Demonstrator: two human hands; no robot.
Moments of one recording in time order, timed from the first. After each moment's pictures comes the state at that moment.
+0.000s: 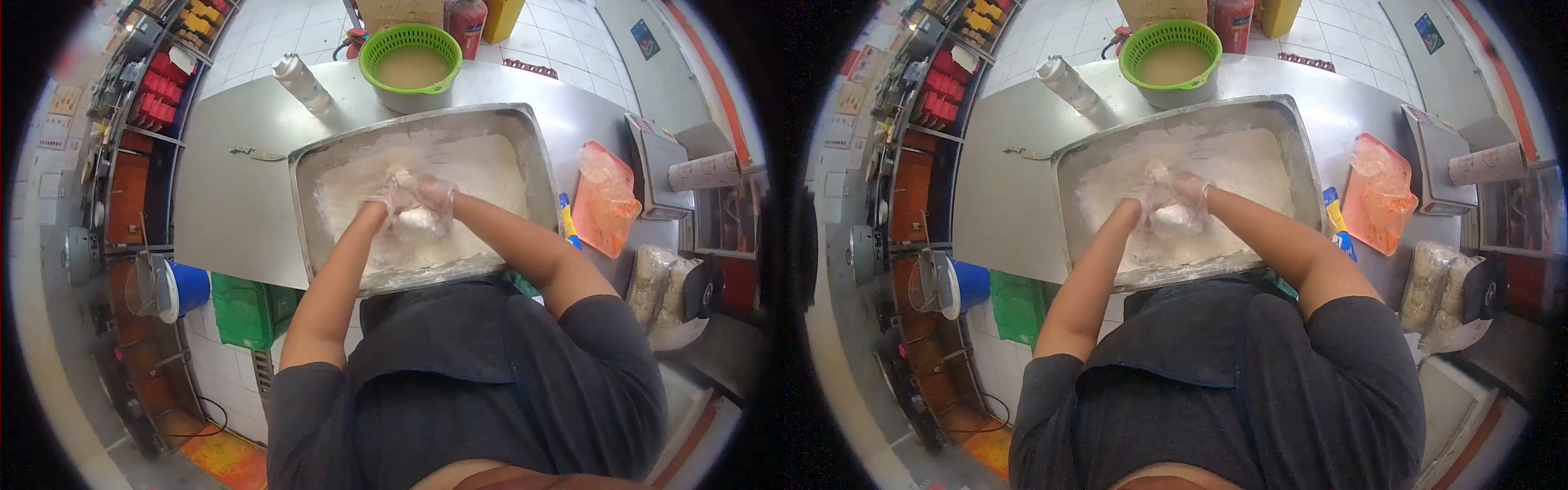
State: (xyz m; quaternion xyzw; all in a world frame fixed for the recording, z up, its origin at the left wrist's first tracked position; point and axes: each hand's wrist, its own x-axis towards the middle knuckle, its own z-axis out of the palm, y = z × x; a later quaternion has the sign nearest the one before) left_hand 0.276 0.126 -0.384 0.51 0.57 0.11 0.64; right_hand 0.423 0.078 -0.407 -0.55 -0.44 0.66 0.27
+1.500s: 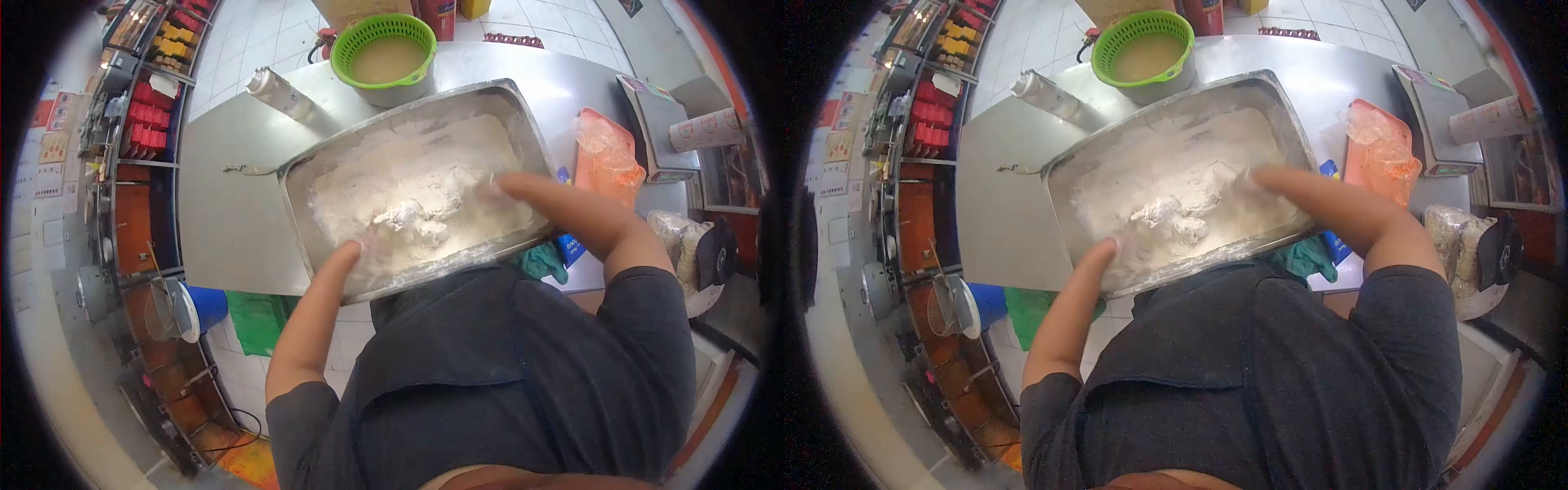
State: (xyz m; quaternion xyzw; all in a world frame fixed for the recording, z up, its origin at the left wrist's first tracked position) left_hand 0.199 0.098 -0.360 0.51 0.56 -0.18 0.63; right_hand 0.531 0.007 -0.432 -0.53 -0.64 0.55 -0.03
